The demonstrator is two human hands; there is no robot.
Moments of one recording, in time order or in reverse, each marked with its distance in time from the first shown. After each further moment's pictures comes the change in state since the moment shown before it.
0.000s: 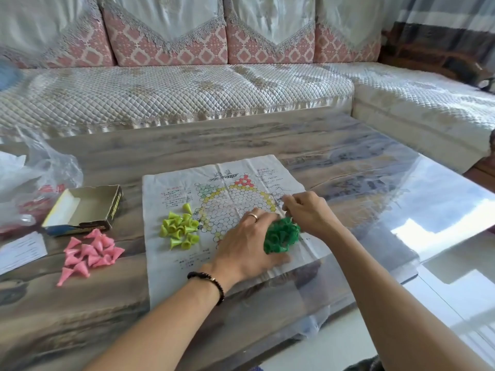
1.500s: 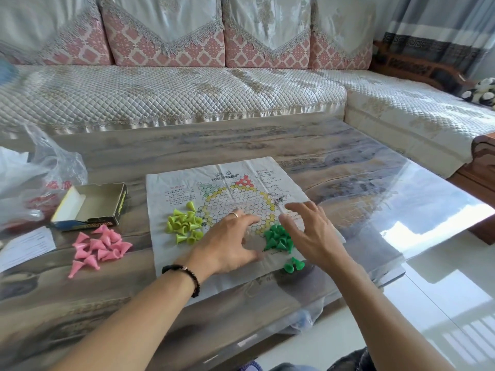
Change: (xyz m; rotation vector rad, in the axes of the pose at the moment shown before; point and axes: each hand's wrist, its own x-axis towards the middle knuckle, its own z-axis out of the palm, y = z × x) left_hand -0.021 -0.007 -0.043 -0.037 -0.174 -0.118; right_hand -0.061 0.008 0.003 -0.137 0.132 -0.295
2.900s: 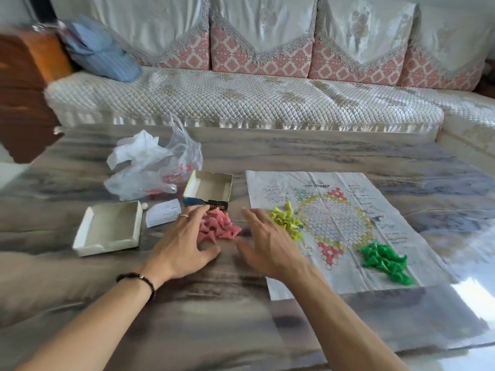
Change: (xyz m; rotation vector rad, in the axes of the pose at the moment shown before) left_hand -0.160 -0.178 -0.071 0.088 0.344 -0.324; right_hand -0.009 -0.207 0.129 -0.073 -0.374 -0.421
